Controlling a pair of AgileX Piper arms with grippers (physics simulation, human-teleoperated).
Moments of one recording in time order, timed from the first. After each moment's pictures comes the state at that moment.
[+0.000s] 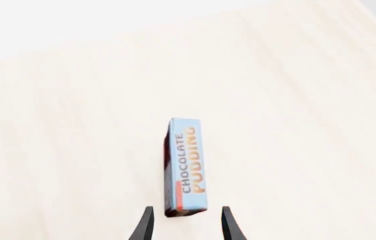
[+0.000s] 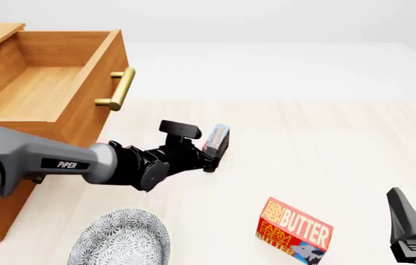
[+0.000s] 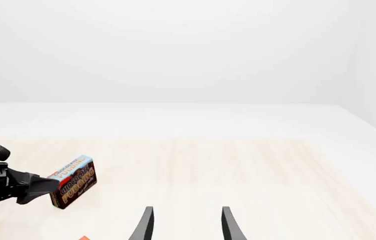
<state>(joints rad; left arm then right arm) -0.62 1.93 -0.98 -0.31 -0.24 0.00 0.00 0.00 0.00 -0.01</state>
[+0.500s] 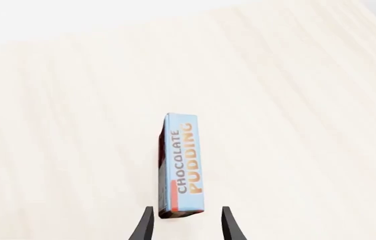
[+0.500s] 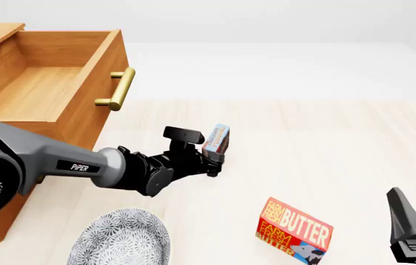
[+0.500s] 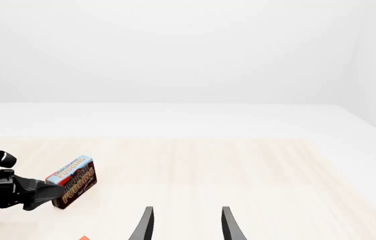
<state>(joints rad) -0.64 1.98 -0.98 -0.36 -0.27 0.00 0.00 0.00 0.00 -0.01</state>
